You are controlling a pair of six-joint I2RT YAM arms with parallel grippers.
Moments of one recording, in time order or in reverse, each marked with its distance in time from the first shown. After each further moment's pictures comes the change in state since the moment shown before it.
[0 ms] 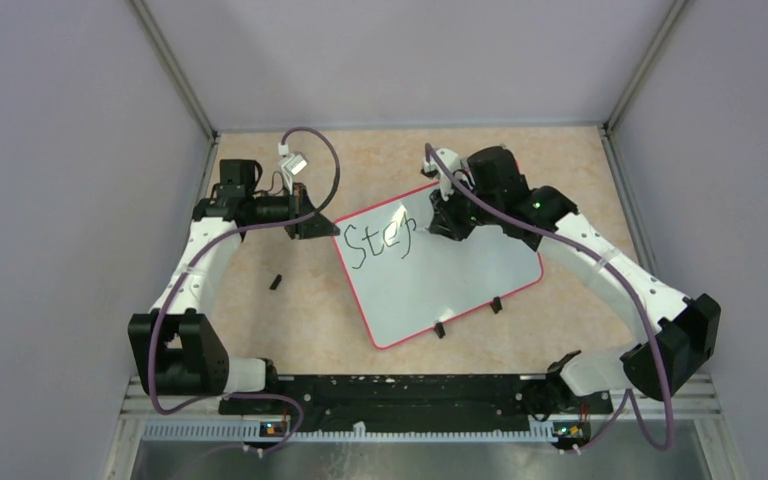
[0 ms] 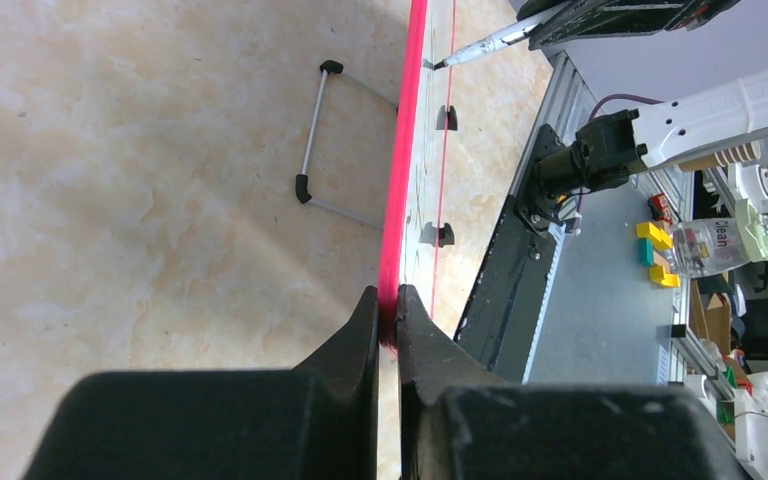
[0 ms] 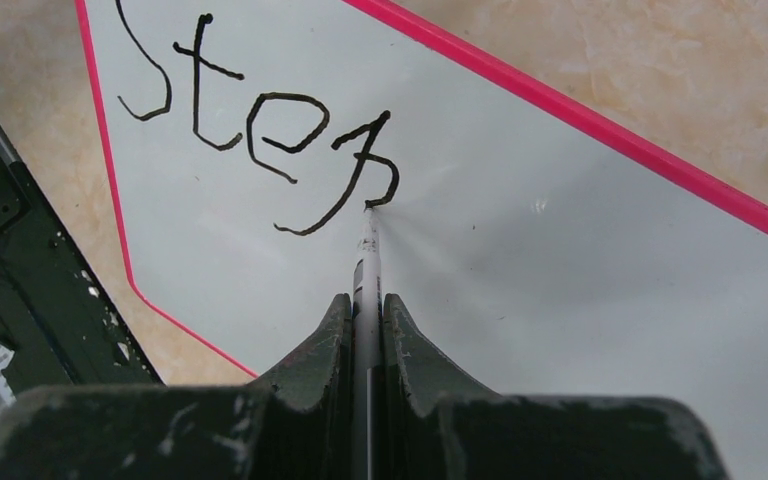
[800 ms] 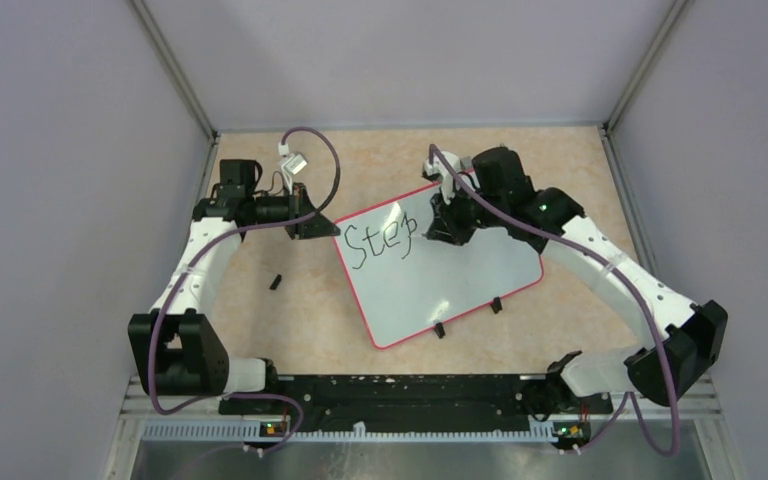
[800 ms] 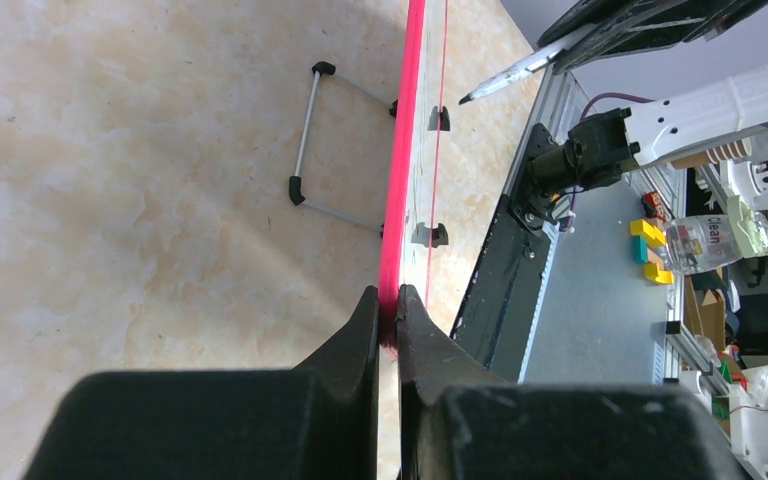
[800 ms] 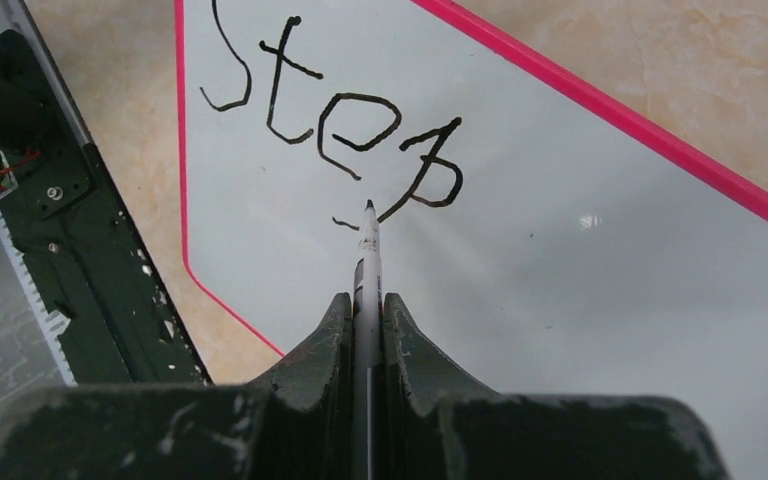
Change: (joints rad) left arm 0.000 0.000 0.000 0.000 0.015 0.000; right arm 0.013 -0.016 0.000 -0.013 -0.095 0.000
